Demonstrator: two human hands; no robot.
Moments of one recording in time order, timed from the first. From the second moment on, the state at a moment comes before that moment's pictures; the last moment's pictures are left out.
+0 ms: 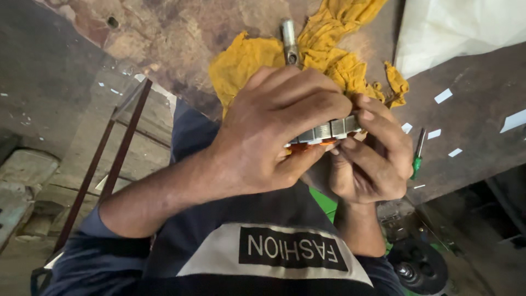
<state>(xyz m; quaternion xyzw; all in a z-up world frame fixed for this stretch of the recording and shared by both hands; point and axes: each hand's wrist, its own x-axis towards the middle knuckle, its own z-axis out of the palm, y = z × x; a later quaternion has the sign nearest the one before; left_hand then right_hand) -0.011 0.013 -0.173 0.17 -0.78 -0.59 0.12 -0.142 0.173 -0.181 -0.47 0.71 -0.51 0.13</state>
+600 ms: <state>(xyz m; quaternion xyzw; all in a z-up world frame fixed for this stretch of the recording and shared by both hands) -0.027 0.010 -0.166 0.20 -0.76 -0.60 0.17 -0.215 0.155 -0.151 -0.42 0.68 -0.46 0.39</state>
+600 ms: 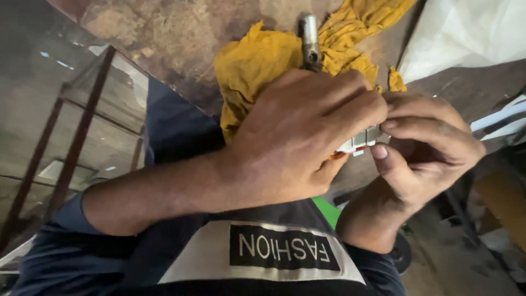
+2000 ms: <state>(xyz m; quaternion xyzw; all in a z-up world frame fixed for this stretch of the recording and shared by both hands) -0.023 0.011 -0.168 0.26 -0.68 -0.65 0.21 -0.252 0.131 -0.139 -0.42 0.64 -0.36 0.53</state>
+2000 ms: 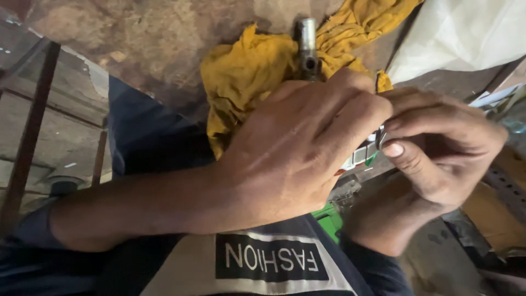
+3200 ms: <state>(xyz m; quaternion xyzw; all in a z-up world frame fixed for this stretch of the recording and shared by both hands) 0.045 0.035 -0.144 0.27 -0.76 -0.54 0.22 -0.182 0.334 -0.160 -0.35 0.93 -0.13 -0.05</state>
